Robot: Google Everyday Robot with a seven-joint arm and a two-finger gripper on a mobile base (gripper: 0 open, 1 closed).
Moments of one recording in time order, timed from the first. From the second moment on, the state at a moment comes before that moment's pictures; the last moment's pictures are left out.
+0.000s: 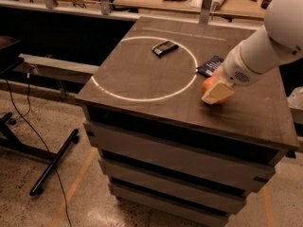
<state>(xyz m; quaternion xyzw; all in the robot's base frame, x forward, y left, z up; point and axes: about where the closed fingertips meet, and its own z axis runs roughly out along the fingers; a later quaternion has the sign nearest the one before) 0.565 -0.179 0.869 -0.51 0.82 0.01 0.27</state>
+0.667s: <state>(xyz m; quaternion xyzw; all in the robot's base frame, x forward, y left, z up) 0.583 -0.179 0.904 -0.51 0.80 0.02 0.32</state>
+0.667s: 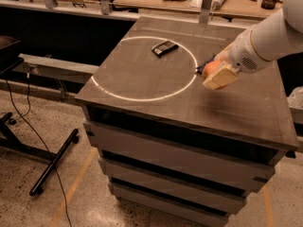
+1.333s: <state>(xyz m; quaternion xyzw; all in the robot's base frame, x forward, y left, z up) 0.654 -0.142 0.949 -0.51 0.76 0.03 0.41</state>
